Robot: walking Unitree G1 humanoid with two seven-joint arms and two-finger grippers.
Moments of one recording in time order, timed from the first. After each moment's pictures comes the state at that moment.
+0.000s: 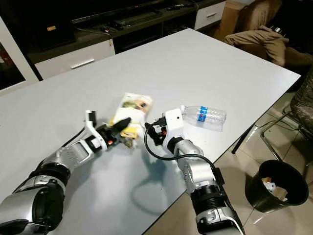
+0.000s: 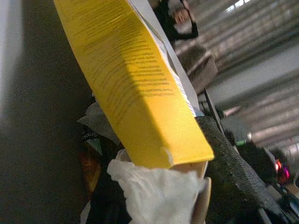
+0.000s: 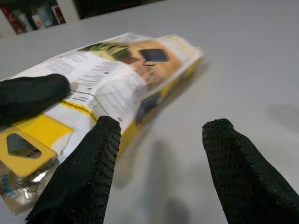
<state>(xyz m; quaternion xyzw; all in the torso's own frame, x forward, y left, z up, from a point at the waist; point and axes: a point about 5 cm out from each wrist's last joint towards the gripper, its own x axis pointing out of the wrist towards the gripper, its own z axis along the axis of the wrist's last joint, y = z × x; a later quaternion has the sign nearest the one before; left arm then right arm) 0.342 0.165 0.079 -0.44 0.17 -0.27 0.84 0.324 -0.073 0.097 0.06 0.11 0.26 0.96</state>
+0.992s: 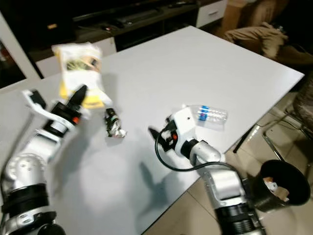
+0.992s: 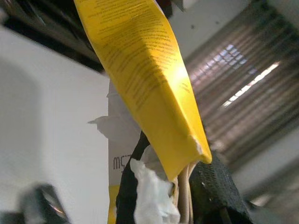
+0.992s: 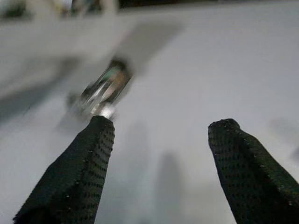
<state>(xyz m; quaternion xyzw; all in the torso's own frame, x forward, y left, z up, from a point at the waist) 0.311 0.212 0.176 -0.38 -0.05 -0.17 0.91 0.287 -0.108 0.132 -0.02 0.12 0.35 0.93</state>
